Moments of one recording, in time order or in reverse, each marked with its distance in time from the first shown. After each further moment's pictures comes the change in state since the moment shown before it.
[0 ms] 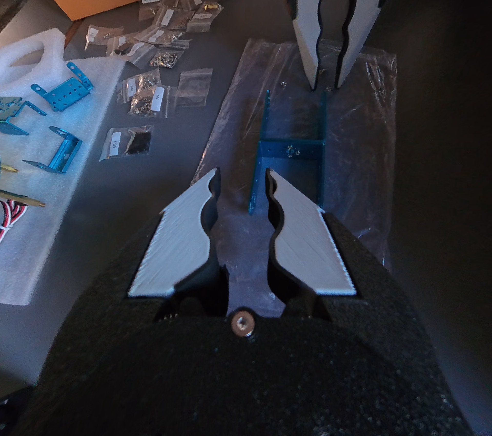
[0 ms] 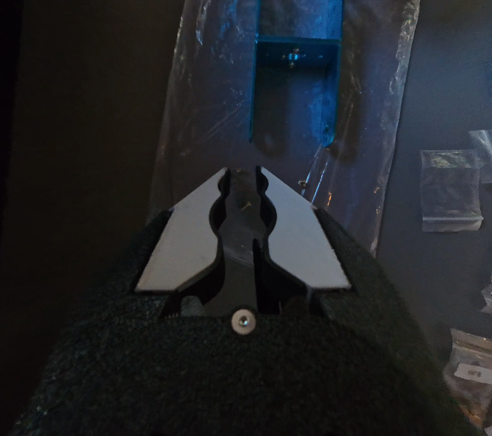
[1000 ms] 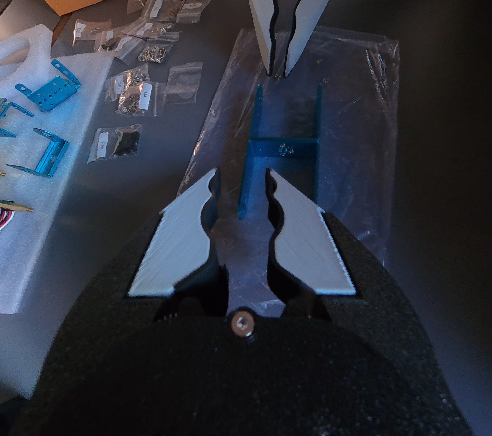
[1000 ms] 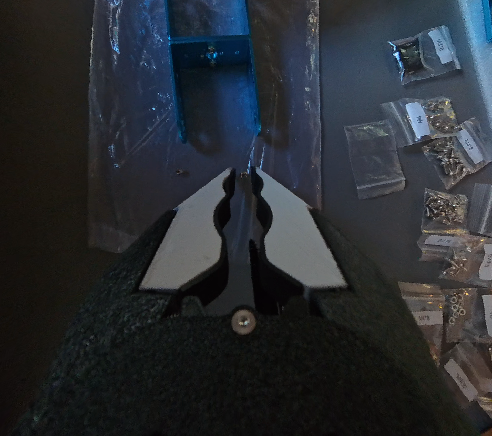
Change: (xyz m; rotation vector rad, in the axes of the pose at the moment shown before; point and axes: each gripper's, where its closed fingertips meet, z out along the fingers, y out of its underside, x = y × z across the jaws) left arm 0.008 0.004 0.010 -0.031 -0.006 0.025; right arm 0.044 0.003 -0.008 0.029 0.188 0.088
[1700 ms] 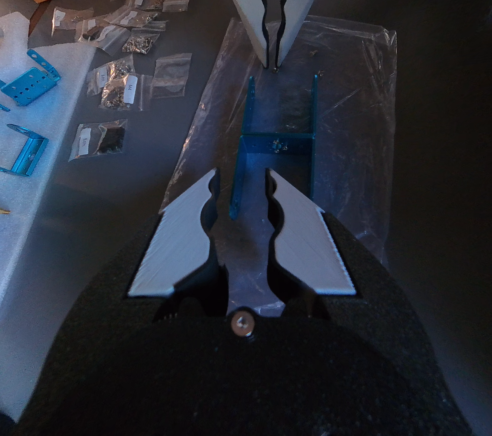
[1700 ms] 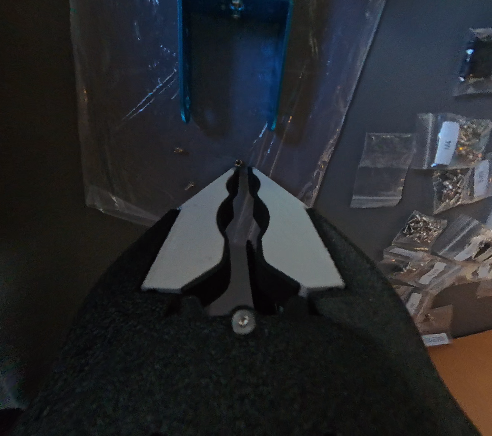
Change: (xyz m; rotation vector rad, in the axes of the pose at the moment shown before) left arm 0.007 0.006 0.007 -0.019 0.029 -0.004; right arm -0.001 0.010 0.000 -0.394 -0.100 -0.187
